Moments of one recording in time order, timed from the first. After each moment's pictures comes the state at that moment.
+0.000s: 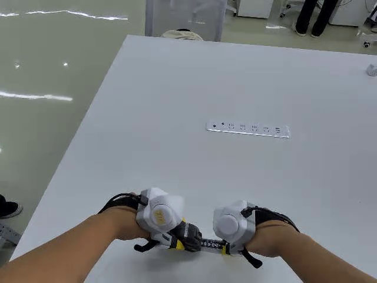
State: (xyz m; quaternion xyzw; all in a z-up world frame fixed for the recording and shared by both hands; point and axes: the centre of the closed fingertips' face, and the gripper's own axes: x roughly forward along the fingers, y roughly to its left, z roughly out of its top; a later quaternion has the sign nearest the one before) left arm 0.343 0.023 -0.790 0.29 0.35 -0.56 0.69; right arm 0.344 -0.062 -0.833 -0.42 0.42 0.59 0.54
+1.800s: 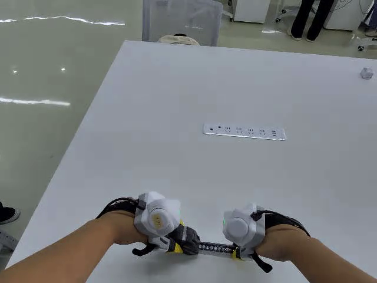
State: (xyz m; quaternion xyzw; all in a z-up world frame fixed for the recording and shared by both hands) left arm 0.342 0.021 -0.790 0.29 0.35 -0.56 0.69; right arm 0.346 -0.094 -0.834 -0.42 0.44 0.57 0.55
